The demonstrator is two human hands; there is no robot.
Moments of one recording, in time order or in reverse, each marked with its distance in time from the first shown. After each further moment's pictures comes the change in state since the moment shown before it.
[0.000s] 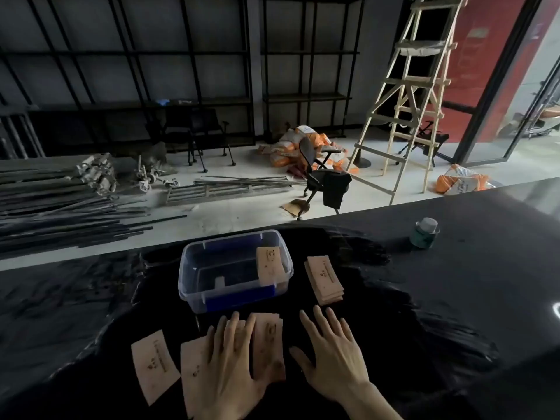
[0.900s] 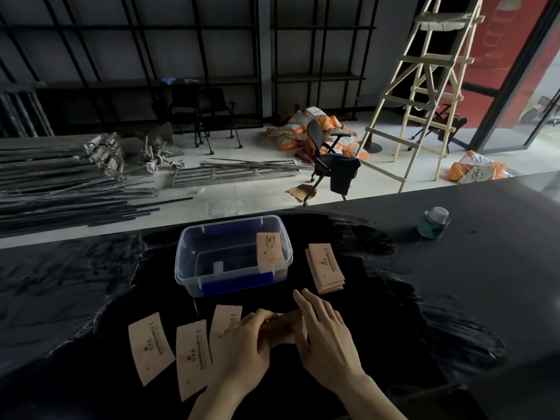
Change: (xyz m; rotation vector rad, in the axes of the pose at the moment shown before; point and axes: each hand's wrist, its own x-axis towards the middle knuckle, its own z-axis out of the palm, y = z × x) left_hand 0.013 0.025 -0.007 -0.428 -0.031 0.060; right_hand 0.007 0.004 -0.002 0.192 0.203 -0.189
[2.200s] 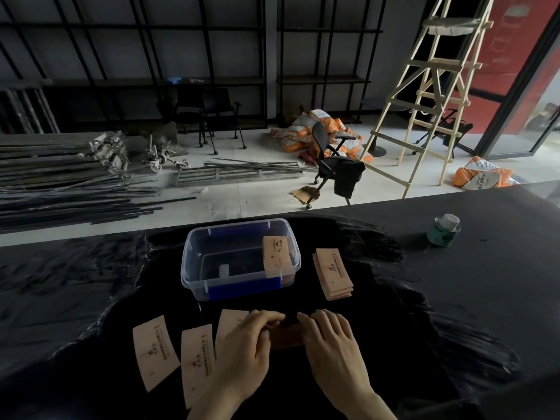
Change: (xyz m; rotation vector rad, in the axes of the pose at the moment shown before) left_hand 0.001 -0.004 -0.016 -0.149 0.048 0.080; right_hand -0.004 0.006 0.017 -0.224 0.110 -0.154
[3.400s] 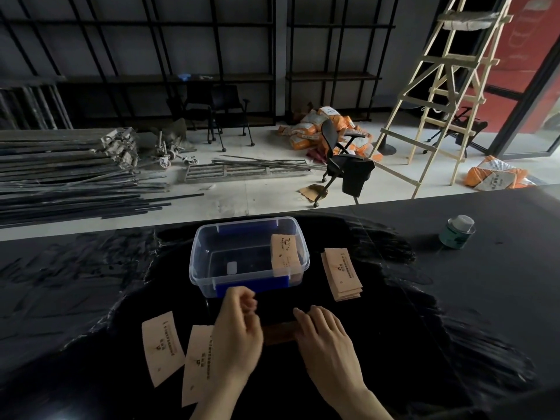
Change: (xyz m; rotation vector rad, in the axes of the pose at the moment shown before) left_hand 0.009 0.006 -0.011 -0.141 0.420 -0.199; right_hand 0.018 -0.021 0.004 -0.009 0.008 0.020
